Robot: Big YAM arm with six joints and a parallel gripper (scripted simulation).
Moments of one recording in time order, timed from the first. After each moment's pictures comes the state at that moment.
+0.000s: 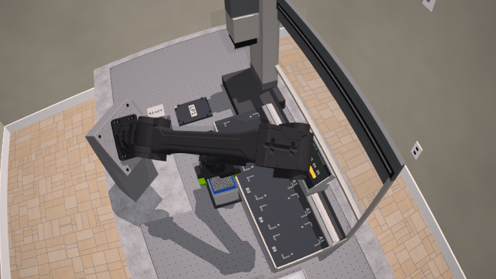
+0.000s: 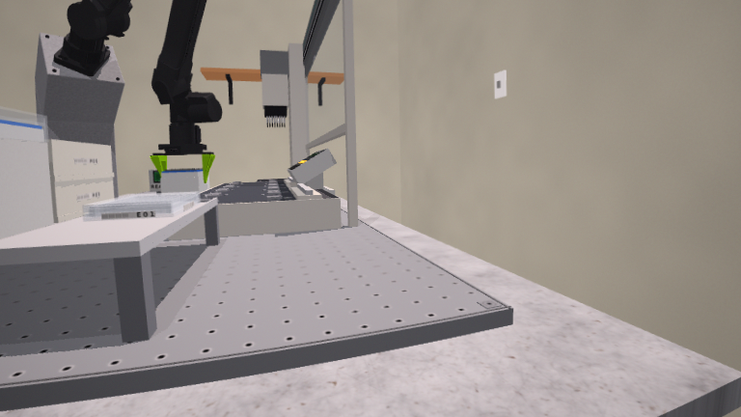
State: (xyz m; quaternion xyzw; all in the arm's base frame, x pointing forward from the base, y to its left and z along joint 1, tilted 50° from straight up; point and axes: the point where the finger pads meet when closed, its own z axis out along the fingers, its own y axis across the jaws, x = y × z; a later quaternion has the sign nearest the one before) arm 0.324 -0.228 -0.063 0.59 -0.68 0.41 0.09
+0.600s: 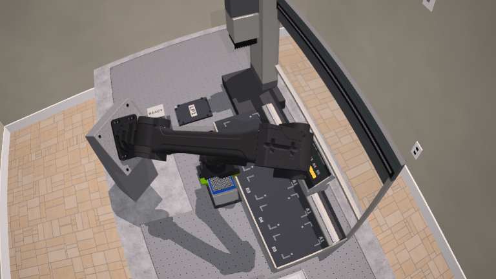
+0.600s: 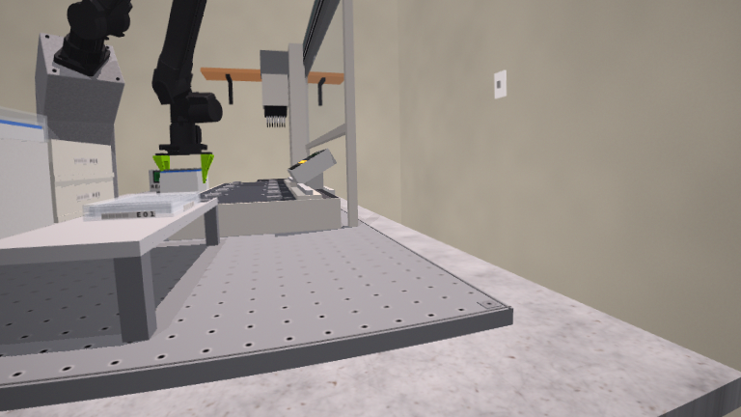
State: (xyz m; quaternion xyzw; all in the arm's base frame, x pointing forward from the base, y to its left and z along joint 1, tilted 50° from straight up) arm 0.325 -0.228 -0.063 0.59 -0.68 0.42 0.08
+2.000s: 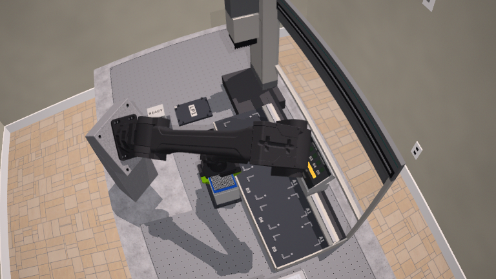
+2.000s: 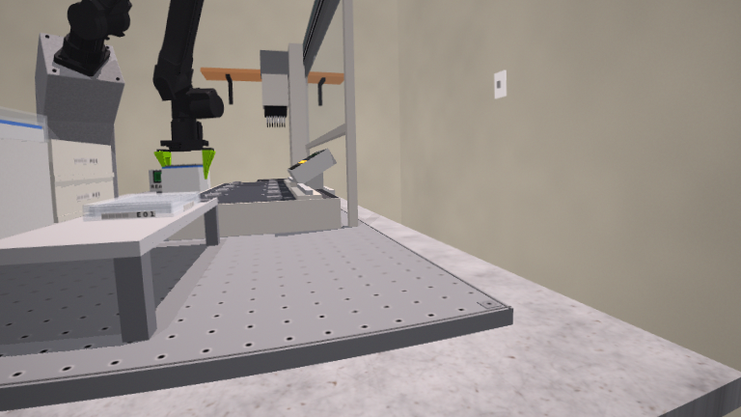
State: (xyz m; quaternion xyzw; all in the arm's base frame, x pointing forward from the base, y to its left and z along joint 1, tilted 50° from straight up) arm 0.325 -0.223 -0.053 0.59 -0.68 0.42 0.08
